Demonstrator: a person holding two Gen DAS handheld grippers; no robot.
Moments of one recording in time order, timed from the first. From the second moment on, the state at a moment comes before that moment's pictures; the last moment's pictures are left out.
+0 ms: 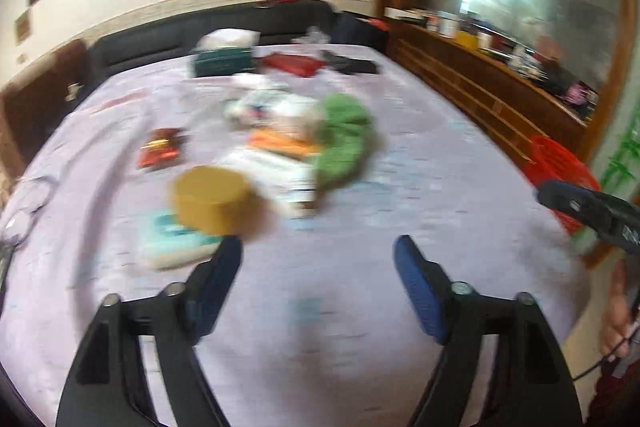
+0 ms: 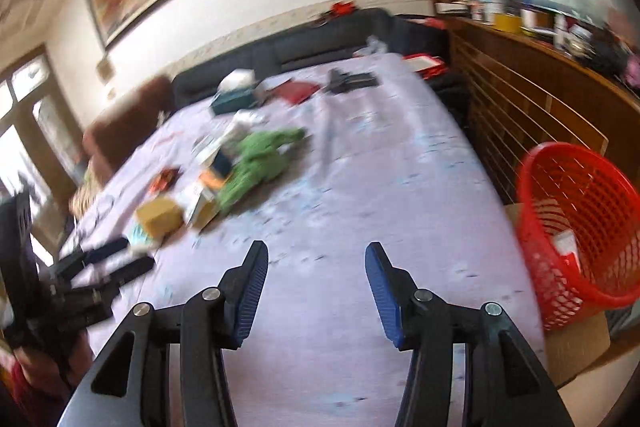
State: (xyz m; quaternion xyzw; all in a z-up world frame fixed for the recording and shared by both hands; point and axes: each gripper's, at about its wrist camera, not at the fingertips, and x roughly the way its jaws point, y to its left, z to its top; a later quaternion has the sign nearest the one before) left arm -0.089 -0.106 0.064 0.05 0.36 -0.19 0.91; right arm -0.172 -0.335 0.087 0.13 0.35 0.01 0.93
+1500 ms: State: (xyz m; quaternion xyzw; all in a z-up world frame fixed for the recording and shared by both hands) left arm -0.062 -0.032 0.051 0.03 0.32 -0.08 0.94; right arm 0.005 -0.207 0.025 0.20 0.47 0.09 0.85
